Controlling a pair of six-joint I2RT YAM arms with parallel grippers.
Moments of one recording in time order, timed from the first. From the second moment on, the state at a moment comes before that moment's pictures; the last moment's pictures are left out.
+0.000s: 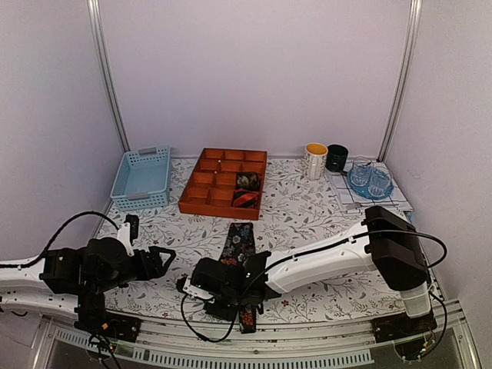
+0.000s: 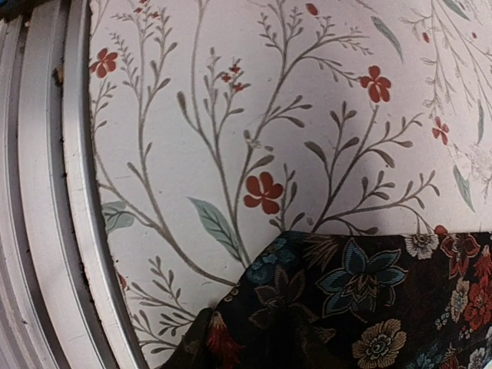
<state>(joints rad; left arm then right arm) -1.22 0.53 0.38 -0.49 -0.56 -1.02 1.42 2.17 1.53 -0.40 0.12 0.01</state>
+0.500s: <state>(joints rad) -1.22 0.47 0.45 -0.49 -0.62 -0.97 1.37 2.16 1.64 -0.42 0.15 0.06</state>
